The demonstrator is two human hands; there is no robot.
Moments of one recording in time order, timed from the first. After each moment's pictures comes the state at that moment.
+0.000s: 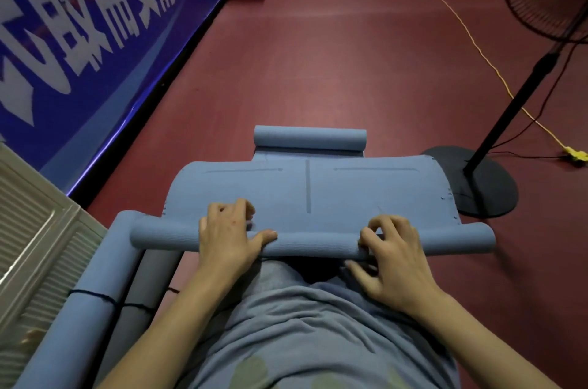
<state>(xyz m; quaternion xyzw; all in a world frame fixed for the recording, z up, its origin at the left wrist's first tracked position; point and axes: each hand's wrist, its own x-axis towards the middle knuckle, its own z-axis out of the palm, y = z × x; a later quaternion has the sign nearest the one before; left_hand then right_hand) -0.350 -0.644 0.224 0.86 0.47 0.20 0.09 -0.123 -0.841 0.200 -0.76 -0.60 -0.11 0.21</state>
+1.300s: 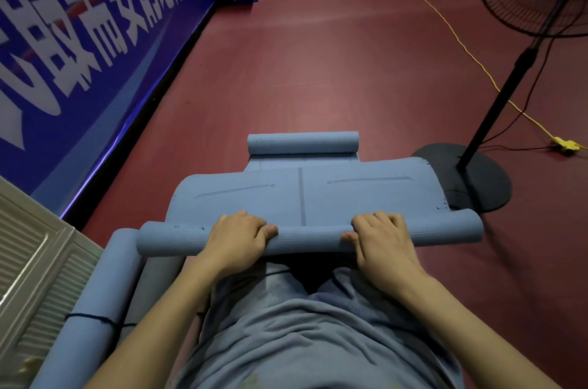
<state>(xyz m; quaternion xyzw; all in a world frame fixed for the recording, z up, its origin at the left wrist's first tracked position) -0.326 -0.627 0.251 0.93 0.37 -0.01 0.08 -0.119 -0.809 0.208 -0.80 -0.55 -0.14 0.18</state>
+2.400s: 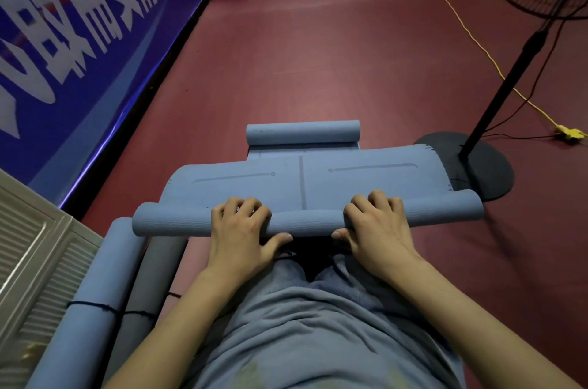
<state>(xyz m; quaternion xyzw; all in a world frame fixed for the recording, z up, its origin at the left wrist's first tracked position) -0.335 -0.643 0.210 0.93 0.32 0.20 -0.04 -0.122 -0.800 0.215 -0.81 -0.56 -0.11 0.07</state>
